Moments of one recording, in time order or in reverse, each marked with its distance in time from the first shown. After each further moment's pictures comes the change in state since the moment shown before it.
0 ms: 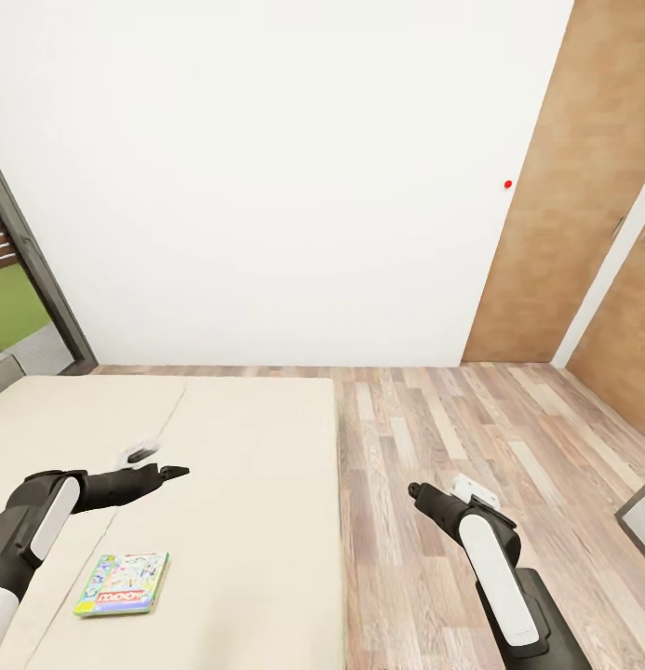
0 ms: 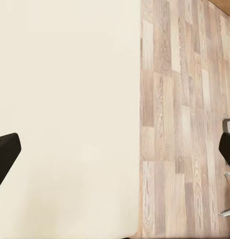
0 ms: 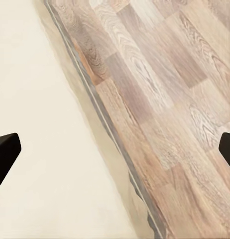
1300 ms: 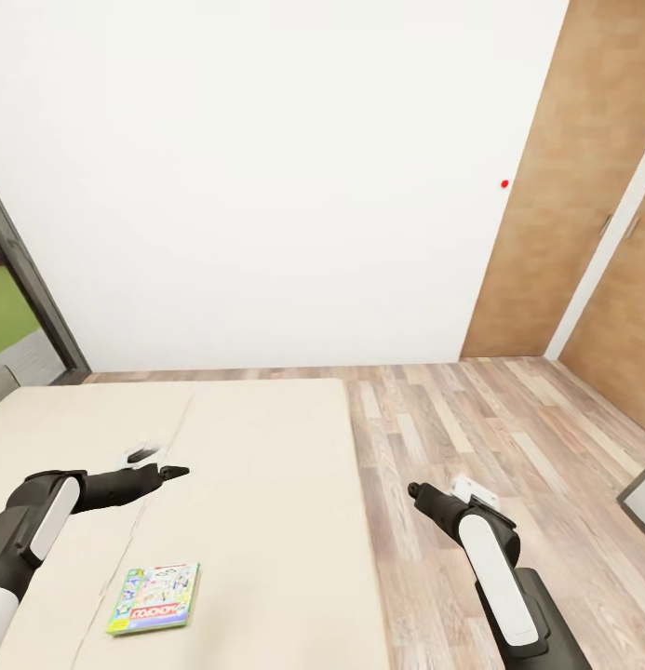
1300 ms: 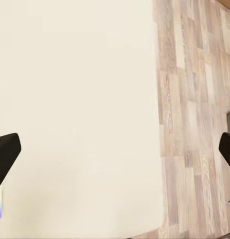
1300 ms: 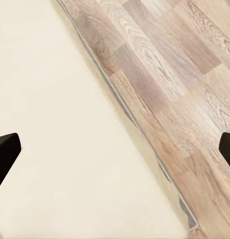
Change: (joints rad) left arm 0.000 0.001 -0.001 0.000 -0.001 0.000 -0.001; right arm 0.000 0.001 0.000 0.000 0.000 0.000 0.000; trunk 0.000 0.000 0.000
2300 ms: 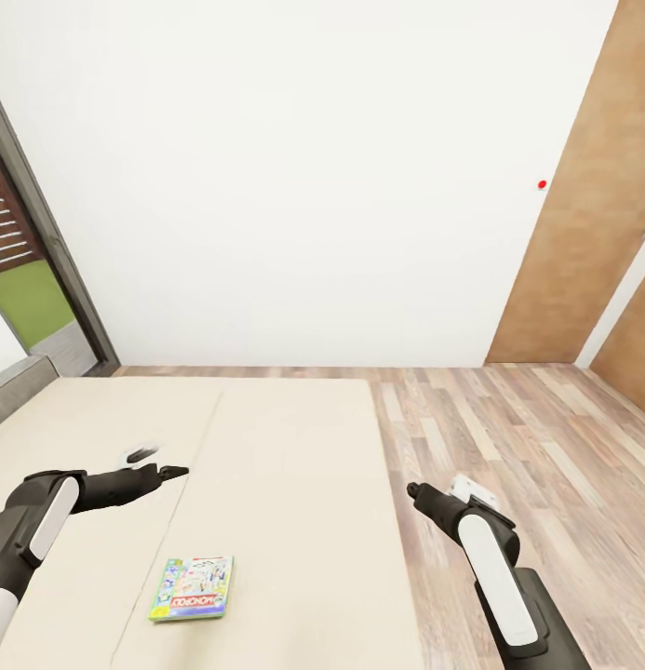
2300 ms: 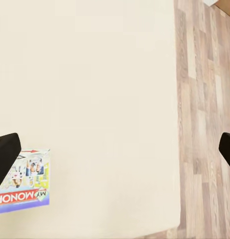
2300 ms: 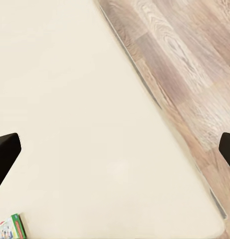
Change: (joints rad) left arm 0.000 0.002 0.001 0.000 0.000 0.000 0.000; right arm 0.000 0.002 0.001 -0.001 0.000 0.001 0.000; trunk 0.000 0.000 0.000
